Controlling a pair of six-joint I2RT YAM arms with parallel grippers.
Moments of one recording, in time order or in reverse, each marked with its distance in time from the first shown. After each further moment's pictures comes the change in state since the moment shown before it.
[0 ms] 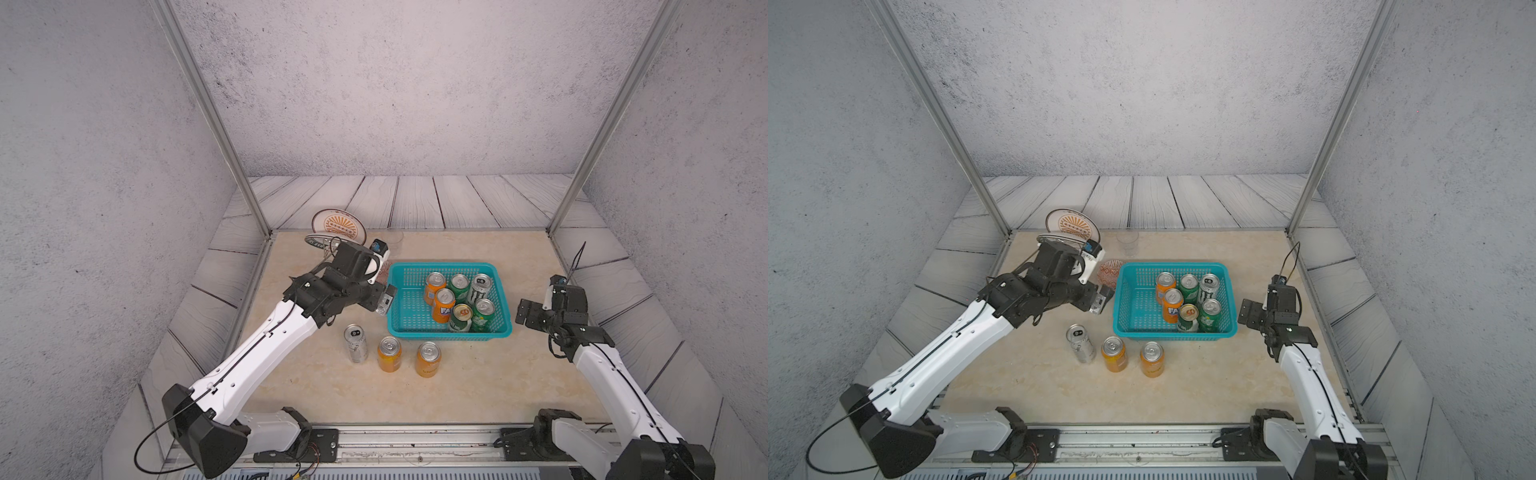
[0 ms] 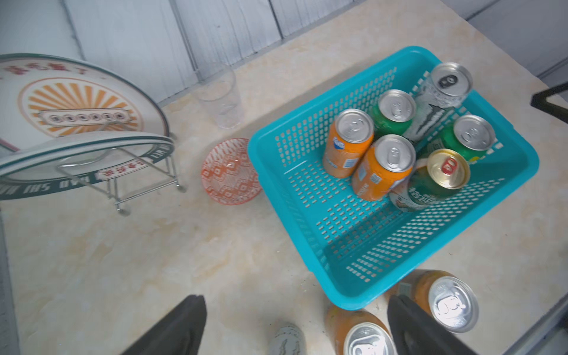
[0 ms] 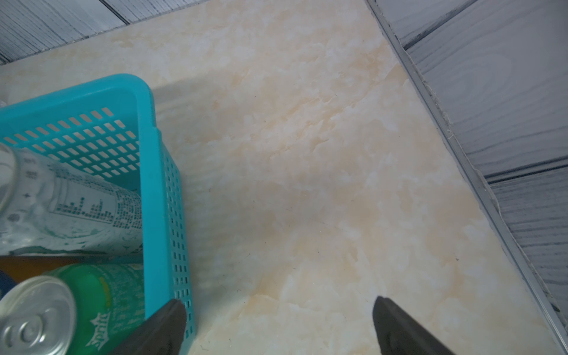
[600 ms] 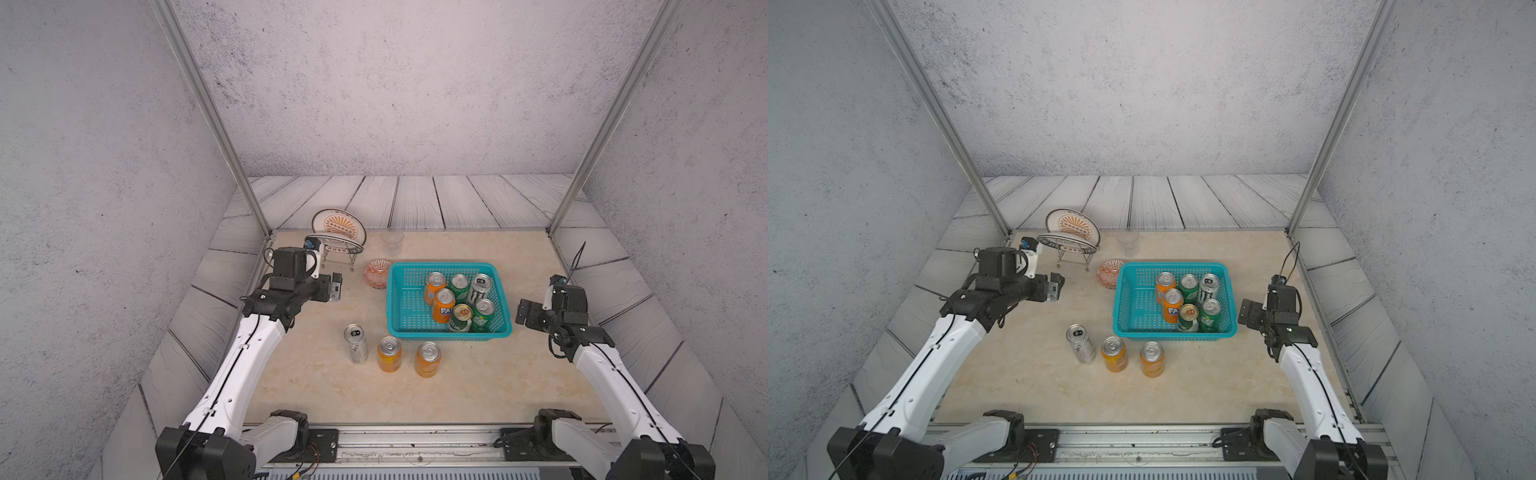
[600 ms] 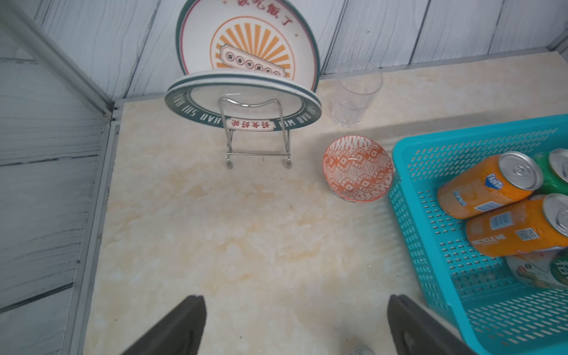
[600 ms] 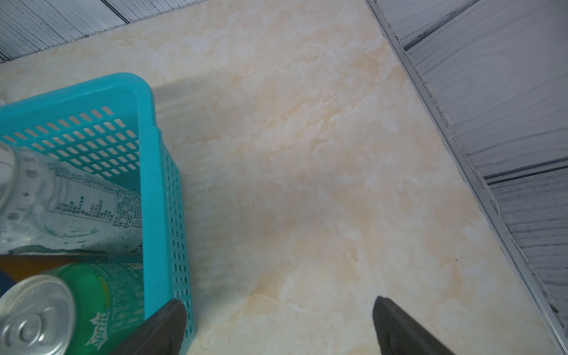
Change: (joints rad) left arm 0.459 -0.134 -0.296 0.232 0.110 0.008; right arm 0.000 0.000 0.000 -0.002 0.000 -0.006
